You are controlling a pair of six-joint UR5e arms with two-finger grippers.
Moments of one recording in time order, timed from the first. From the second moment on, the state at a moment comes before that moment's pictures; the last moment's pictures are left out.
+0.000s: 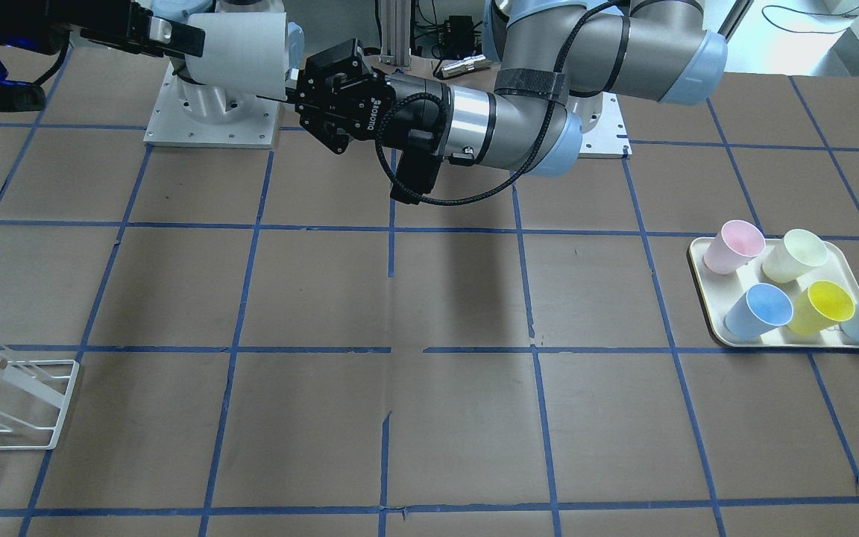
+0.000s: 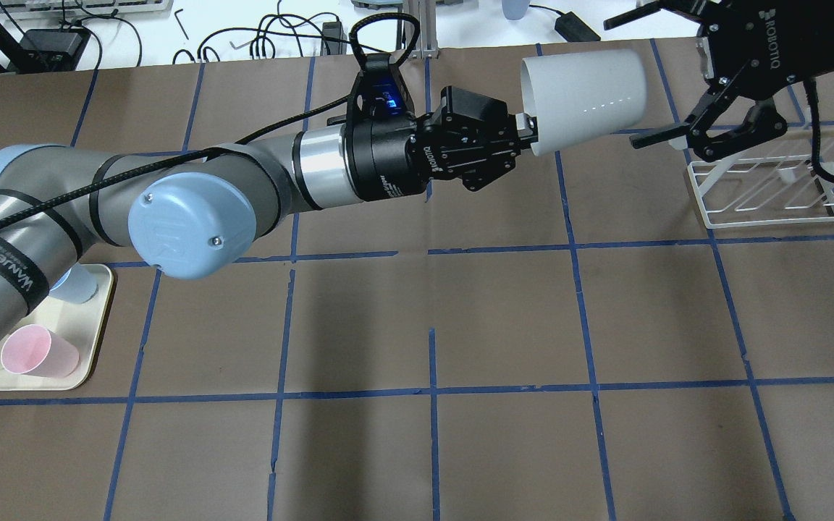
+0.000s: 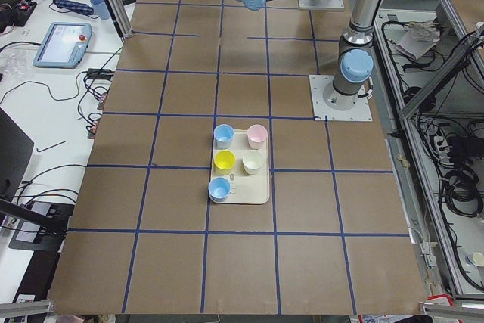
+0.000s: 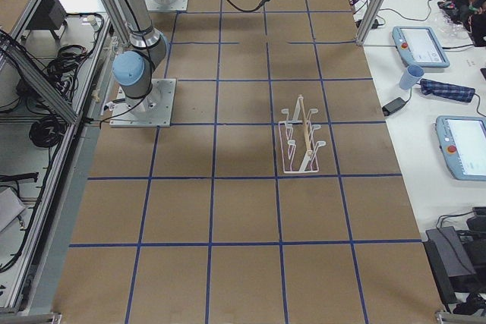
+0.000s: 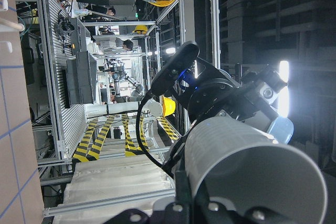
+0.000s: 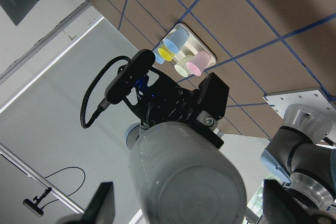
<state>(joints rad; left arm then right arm) -1.77 -1.69 -1.83 -1.89 -0.28 0.77 1.21 -1.58 1.42 -0.58 -0.56 -0.12</state>
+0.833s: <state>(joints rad) -1.77 -1.69 -1.83 -1.89 -0.28 0.76 1.21 -1.57 1.42 -0.58 -0.55 -0.12</state>
